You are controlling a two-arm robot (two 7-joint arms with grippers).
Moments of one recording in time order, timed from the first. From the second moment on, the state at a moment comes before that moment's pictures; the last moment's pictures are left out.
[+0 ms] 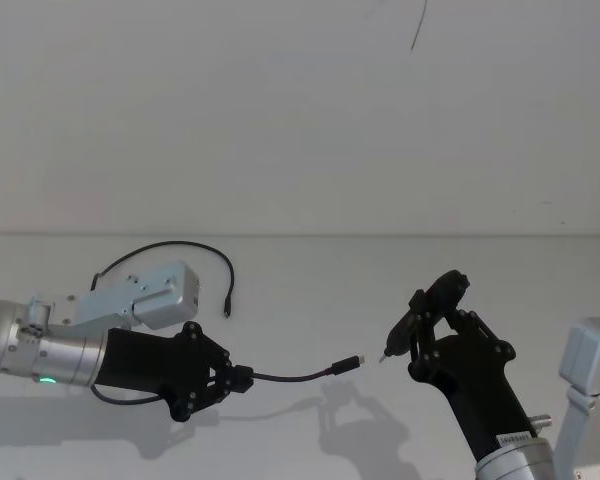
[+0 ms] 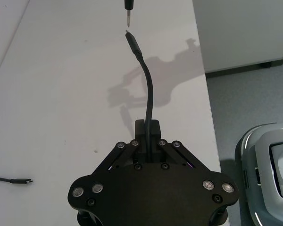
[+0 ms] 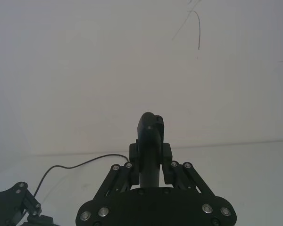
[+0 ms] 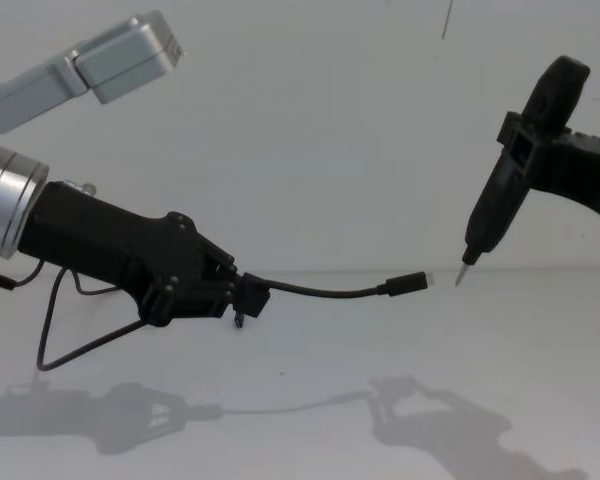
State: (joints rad) left arm -0.79 0.62 0.78 -1.32 -0.34 0.00 -1.05; right arm -0.10 0.07 -0.23 -1.88 0.21 -0.04 0.06
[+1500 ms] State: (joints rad) left arm -0.79 0.62 0.78 -1.32 -0.34 0.00 -1.05; right arm -0.09 0.05 -0.24 -1.84 0.26 -0.09 0.13
